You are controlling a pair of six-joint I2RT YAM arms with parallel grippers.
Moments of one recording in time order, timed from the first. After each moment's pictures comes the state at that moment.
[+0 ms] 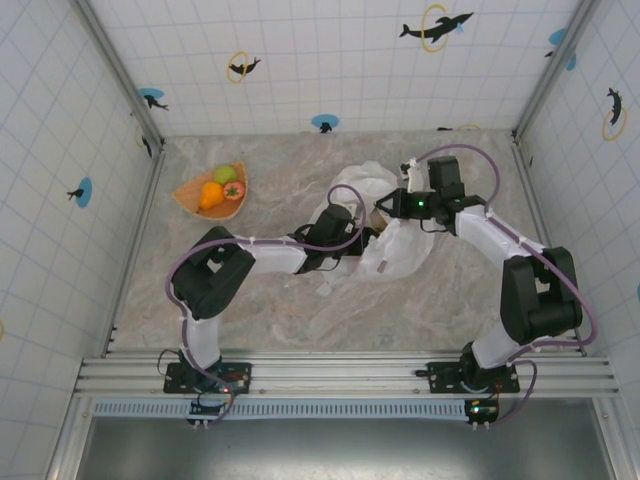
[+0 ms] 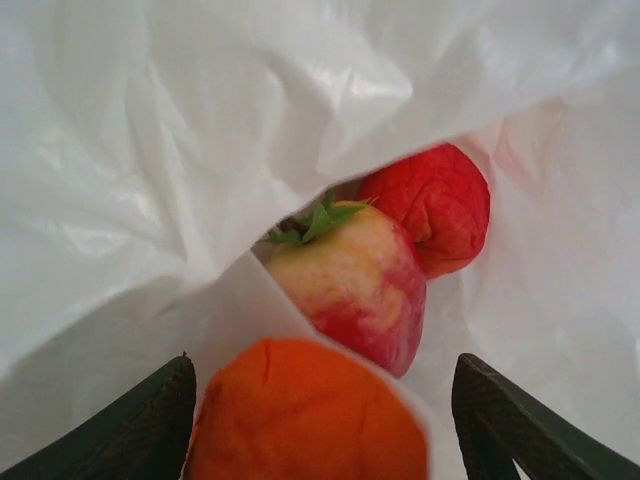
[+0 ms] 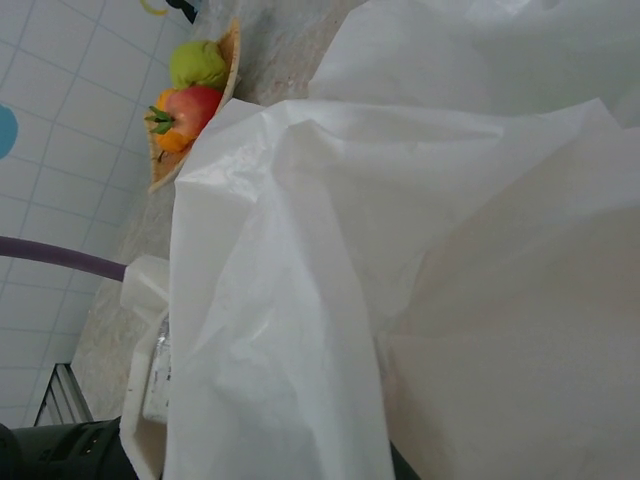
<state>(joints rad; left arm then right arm) -0.84 1.93 1.05 0.26 0.18 -0.70 0.27 1.57 1.03 -0.19 -0.67 0.36</state>
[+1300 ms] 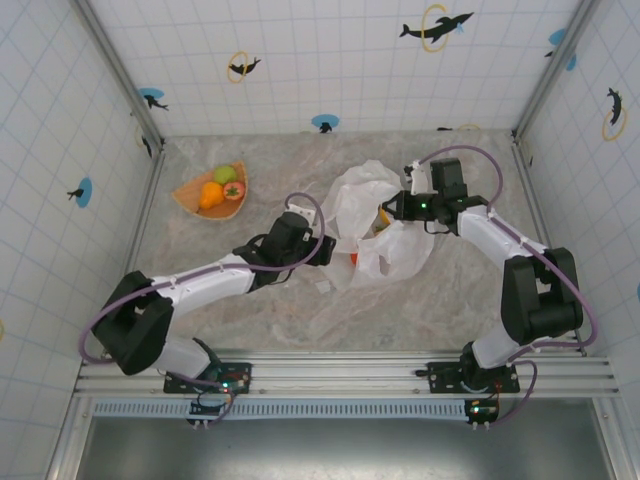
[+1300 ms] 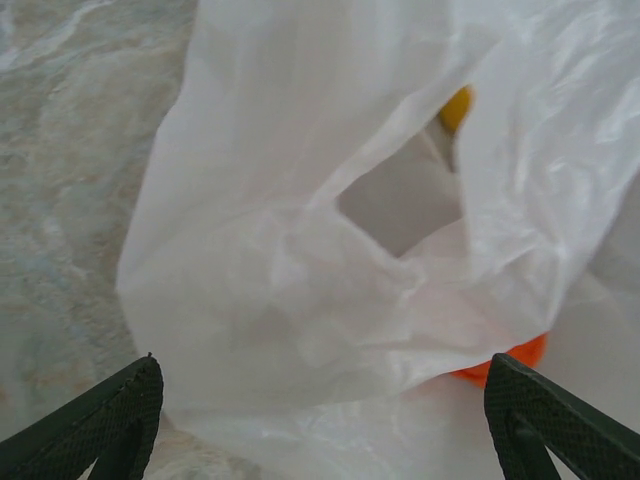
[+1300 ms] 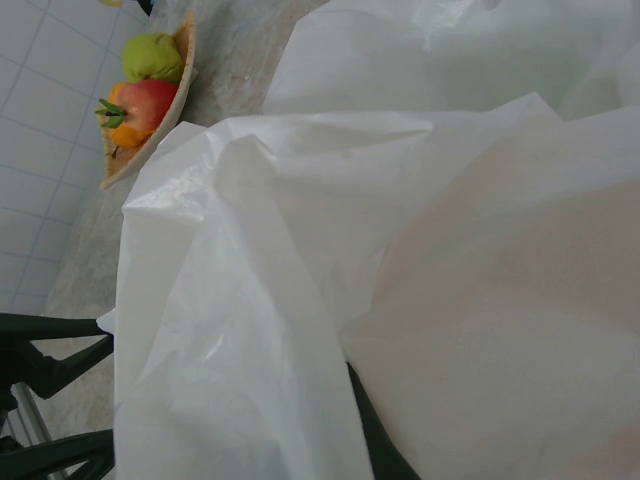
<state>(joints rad) -0.78 1.45 0.78 -0.03 -0.08 -0.40 0.26 1.57 1.02 -0.24 -0.61 0.31</state>
